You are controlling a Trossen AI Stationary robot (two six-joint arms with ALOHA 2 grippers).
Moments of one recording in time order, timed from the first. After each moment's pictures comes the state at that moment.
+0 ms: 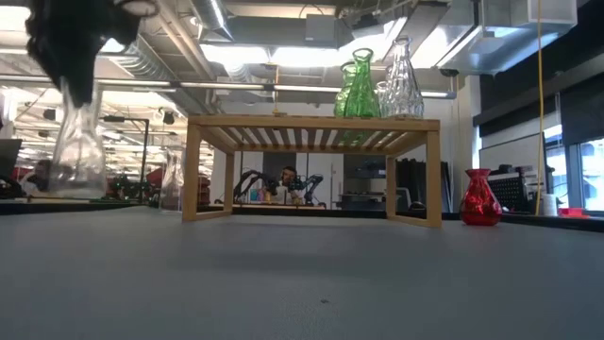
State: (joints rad) left arm -0.23 1.05 0.97 -1.37 -0.29 -1.09; right arm 0.76 0.93 0.89 -0.65 1.29 0.31
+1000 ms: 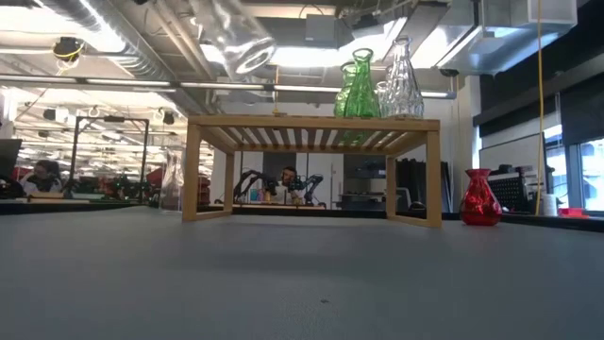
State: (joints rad) left arm -0.35 1.11 1.18 -0.78 -0.46 -0.59; right arm 0.76 1.00 0.89 -0.60 1.24 0.28
